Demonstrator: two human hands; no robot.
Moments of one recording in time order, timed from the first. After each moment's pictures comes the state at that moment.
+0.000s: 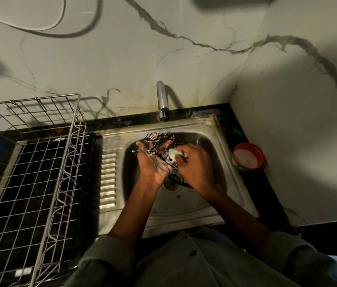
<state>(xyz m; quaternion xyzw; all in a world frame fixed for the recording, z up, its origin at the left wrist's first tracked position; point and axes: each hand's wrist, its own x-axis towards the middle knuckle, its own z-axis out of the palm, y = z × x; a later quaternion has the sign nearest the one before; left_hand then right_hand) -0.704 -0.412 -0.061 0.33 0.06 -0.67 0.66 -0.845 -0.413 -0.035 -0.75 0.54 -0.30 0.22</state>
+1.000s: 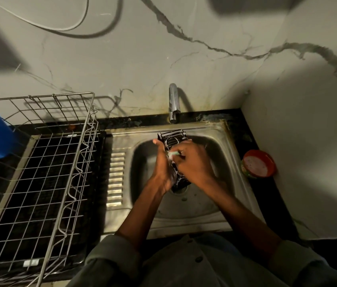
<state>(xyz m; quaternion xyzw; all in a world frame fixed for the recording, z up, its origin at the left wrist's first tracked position) -0.717 -0.402 -0.044 0.47 -0.05 -0.67 0.57 -0.817 -0.421 -0.006 -0.78 0.50 -0.24 0.30</state>
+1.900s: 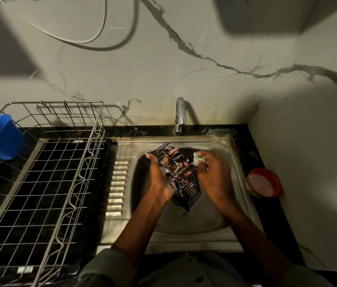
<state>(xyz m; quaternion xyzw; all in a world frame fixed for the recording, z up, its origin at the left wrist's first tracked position) -0.701 -0.413 -0.056 0.42 0.04 -0.65 0.64 -0.847 -0.446 -0.033 -0.72 0.58 -0.32 0.23</state>
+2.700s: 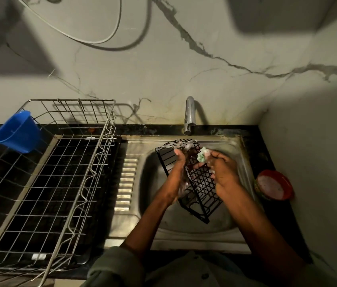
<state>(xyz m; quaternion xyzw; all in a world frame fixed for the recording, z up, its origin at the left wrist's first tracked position) -0.722 -0.387 -0.027 0.48 -0.23 -0.63 0.56 -0.834 -0.458 -0.022 -0.35 0.58 -0.41 0.61</state>
